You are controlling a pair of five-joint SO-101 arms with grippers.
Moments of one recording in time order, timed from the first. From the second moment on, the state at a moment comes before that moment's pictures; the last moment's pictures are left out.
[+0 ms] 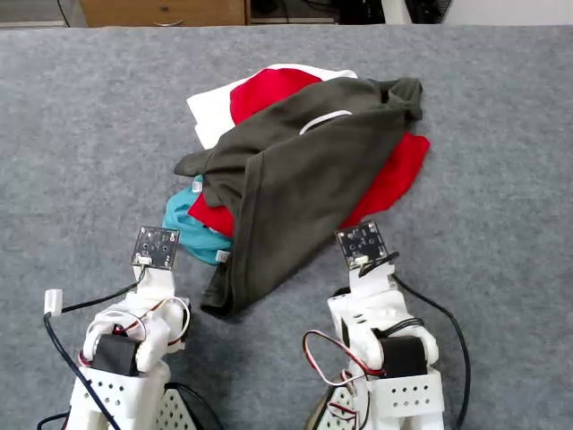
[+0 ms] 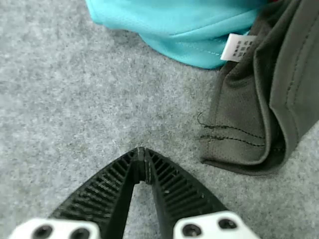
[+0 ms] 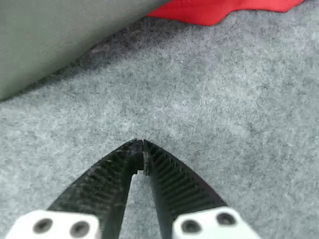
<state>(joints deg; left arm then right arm) 6.7 -101.4 96.4 72.4 -7.2 -9.0 -103.6 96.7 75.2 2.7</state>
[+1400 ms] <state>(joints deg) 1.4 -101.4 94.9 72.7 -9.2 -9.0 -103.6 96.7 75.2 2.7</state>
